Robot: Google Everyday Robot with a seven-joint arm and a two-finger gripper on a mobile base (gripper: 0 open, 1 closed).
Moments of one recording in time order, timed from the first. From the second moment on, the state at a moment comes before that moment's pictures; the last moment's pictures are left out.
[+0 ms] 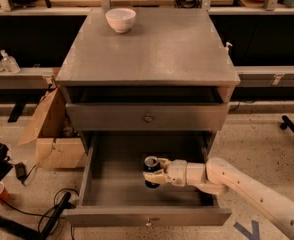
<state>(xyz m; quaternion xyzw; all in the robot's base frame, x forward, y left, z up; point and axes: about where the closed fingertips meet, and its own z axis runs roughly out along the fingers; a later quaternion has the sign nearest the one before) 0.573 -0.027 0.469 -0.40 0.67 0.43 0.45</state>
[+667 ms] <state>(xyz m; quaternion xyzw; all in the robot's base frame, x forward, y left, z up) 0.596 -0.004 0.433 -0.41 0.64 0.46 0.45</state>
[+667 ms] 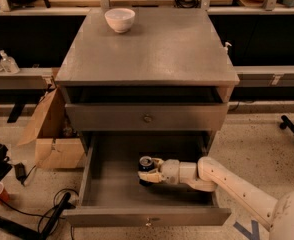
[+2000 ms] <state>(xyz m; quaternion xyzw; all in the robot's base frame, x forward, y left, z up) 0.596 0.006 0.432 -0.41 0.64 0.47 0.45</state>
